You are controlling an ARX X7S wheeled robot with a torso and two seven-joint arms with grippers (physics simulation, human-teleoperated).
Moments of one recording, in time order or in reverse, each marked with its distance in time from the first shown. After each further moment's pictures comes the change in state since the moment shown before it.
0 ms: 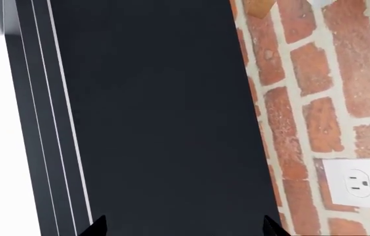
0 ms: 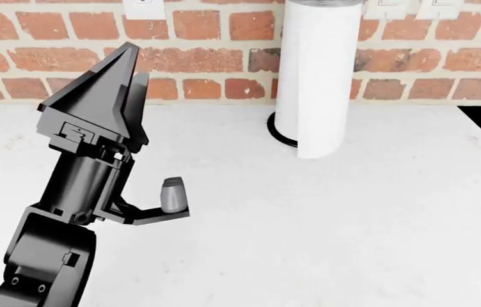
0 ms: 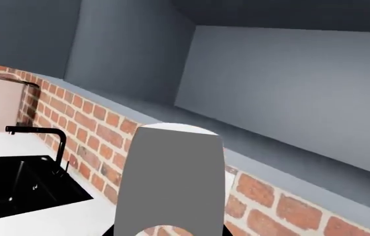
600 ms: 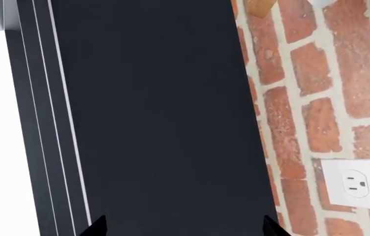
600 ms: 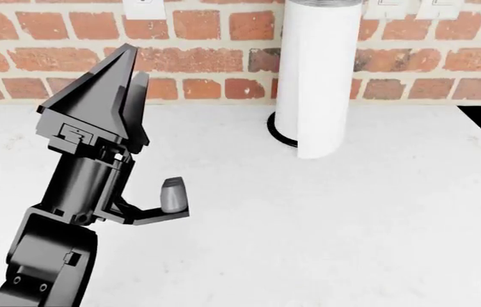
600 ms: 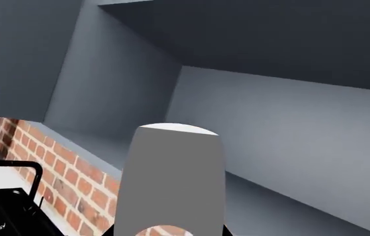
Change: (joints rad) left arm 0.031 -0.003 -0.040 -0.012 -0.008 0.023 -0.016; right arm 0.126 -0.135 -0.023 0.212 -0.248 0.031 -0.131
